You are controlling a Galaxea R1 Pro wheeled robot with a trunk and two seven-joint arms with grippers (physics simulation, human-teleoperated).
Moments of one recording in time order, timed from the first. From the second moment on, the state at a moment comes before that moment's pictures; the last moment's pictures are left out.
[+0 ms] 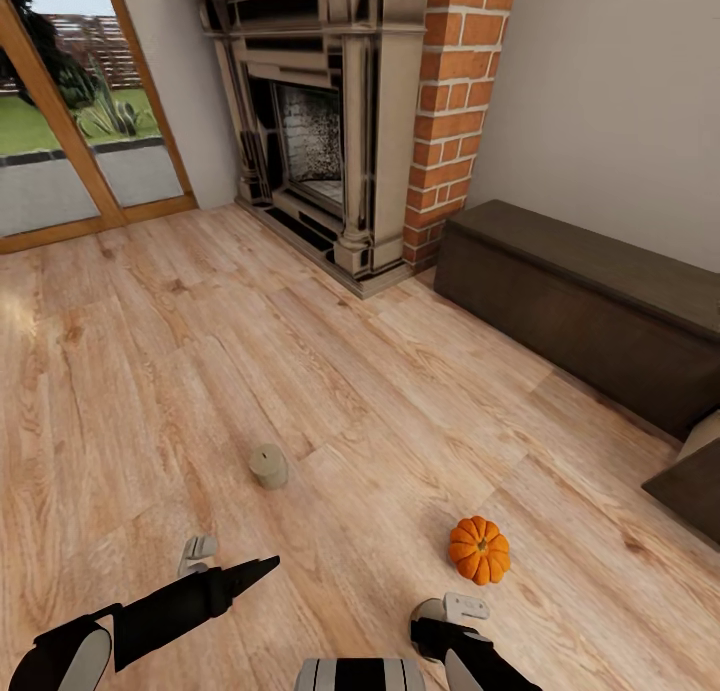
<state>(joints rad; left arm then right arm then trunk) -0.03 0.14 0.14 -1.55 0.54 0.82 -0.79 -0.46 0.10 0.28 -0.37 -0.44 0.14 -0.19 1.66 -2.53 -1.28</state>
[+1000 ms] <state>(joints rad) -0.03 0.14 0.14 -1.55 0.54 0.82 -0.79 -0.46 0.07 0.27 -0.32 -0.45 0.23 -0.21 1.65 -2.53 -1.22</state>
